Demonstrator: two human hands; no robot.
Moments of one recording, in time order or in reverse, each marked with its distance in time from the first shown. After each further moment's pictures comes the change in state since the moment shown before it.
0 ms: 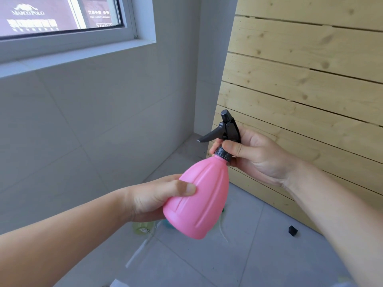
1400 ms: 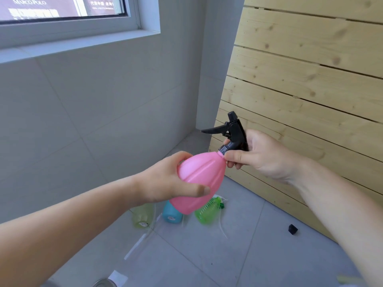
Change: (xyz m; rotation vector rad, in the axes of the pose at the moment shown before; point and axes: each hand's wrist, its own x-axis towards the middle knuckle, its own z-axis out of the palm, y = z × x) left_hand 0.010 0.006 -0.012 0.639 0.560 0.010; right_hand 0.002 0.004 -0.007 -0.503 0.115 0.056
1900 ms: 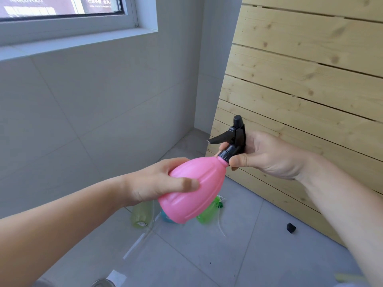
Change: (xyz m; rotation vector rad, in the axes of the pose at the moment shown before) left_hand -0.002 -0.008 -0.010 -0.212 -0.223 0.035; right_hand -0.003 0.004 -0.016 0.147 -0.194 0.007
